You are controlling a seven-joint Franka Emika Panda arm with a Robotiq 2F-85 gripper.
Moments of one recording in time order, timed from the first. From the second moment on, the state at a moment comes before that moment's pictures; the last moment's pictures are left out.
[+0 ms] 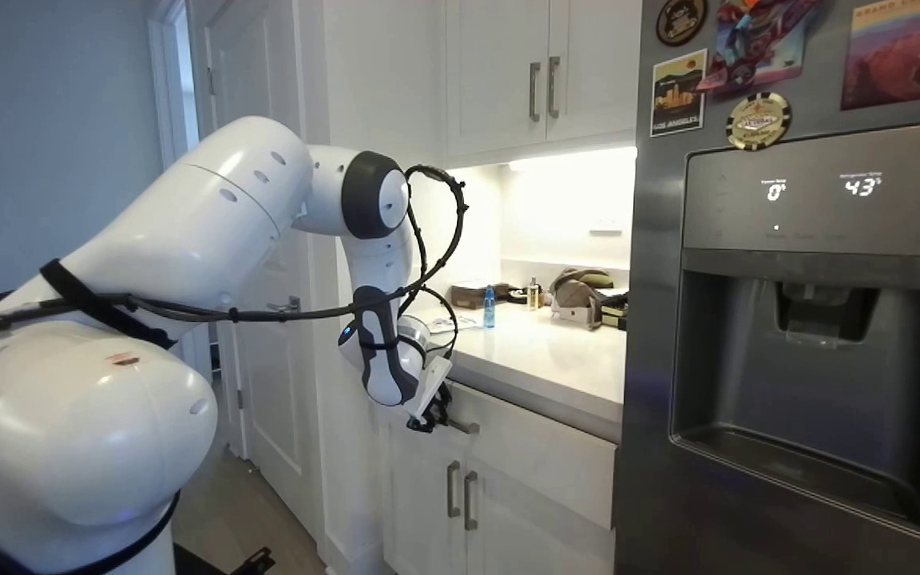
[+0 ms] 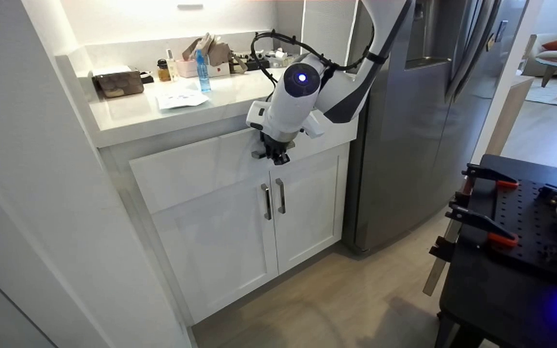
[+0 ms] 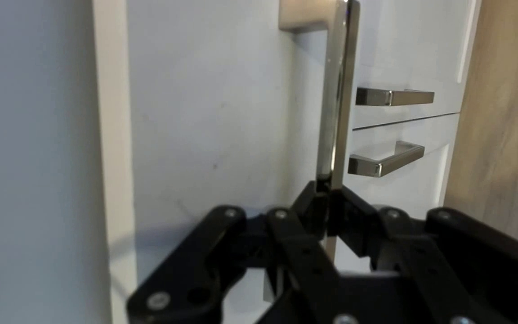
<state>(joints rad) -0.01 0.79 0.16 -1.80 -1.74 2.65 0.41</state>
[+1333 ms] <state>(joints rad) 0.10 0.59 0.16 -2.13 -1.66 2.61 0.48</state>
